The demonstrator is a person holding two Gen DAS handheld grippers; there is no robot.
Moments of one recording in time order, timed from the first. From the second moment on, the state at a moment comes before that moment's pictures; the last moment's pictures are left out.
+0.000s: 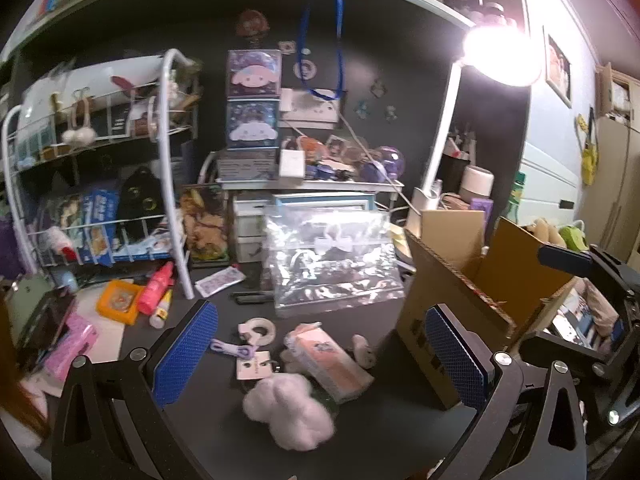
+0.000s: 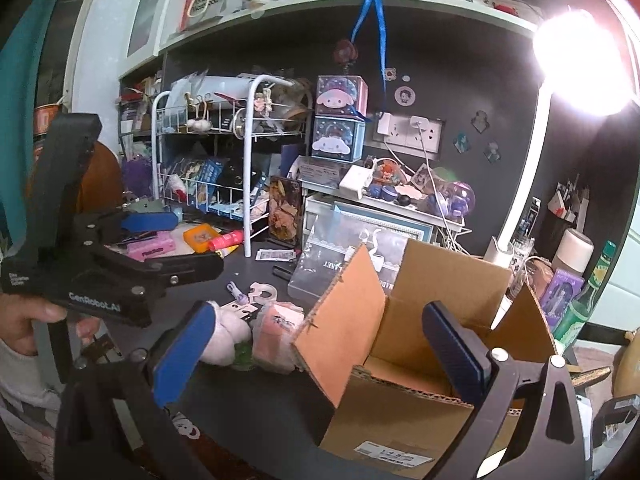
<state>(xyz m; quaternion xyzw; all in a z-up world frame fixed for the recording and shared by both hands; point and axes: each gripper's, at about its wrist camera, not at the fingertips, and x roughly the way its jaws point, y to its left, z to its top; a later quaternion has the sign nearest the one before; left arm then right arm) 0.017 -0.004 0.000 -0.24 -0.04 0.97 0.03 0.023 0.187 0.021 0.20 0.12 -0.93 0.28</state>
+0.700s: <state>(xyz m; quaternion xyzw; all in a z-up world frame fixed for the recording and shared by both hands) 0.035 -0.046 -0.005 -0.23 -0.07 0.97 0.03 0.053 0.142 0.021 0.18 0.15 -0.92 0.32</state>
